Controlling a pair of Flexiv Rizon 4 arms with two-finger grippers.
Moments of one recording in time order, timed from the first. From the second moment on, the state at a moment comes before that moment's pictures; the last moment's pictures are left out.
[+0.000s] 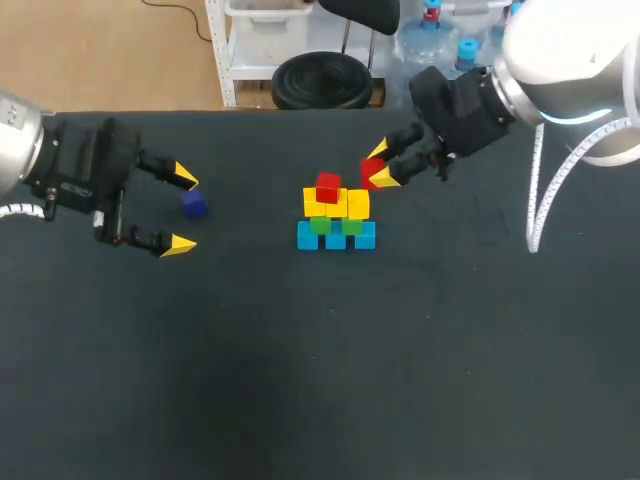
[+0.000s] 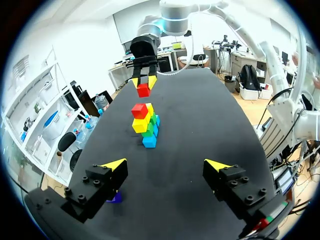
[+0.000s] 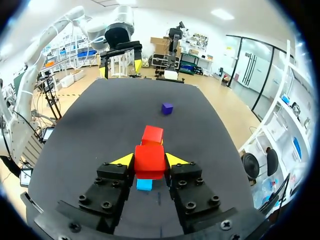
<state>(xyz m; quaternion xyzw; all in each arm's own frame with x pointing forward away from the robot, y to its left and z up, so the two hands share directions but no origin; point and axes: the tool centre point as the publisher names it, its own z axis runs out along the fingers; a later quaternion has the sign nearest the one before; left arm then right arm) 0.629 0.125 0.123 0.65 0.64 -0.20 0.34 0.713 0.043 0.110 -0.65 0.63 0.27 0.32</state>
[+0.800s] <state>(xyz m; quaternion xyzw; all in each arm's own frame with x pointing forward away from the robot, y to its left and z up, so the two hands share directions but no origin) 0.629 0.125 0.123 0.65 0.64 -0.20 0.34 0.709 0.066 0.100 -0.65 0.63 0.29 0.32</state>
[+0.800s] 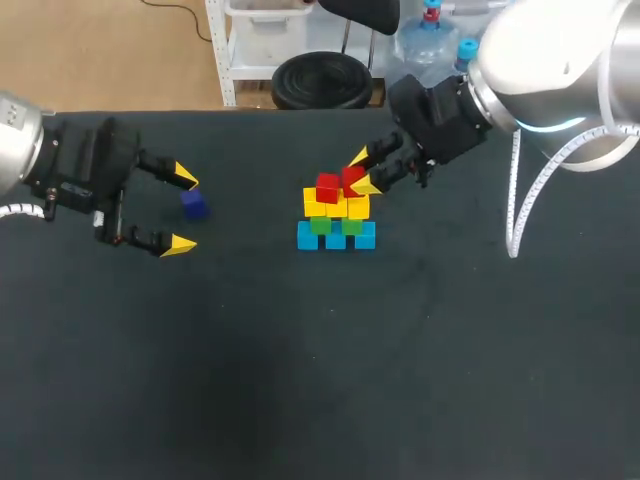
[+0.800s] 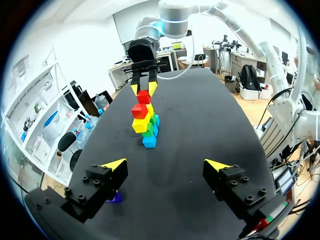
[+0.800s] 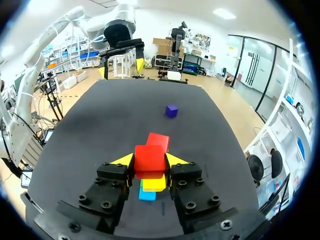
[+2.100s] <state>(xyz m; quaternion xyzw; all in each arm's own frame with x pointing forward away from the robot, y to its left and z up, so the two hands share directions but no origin) 0.629 0.125 0.123 0.65 0.64 -0.20 0.34 0.710 0.068 0.095 -0.65 0.63 0.29 0.31</state>
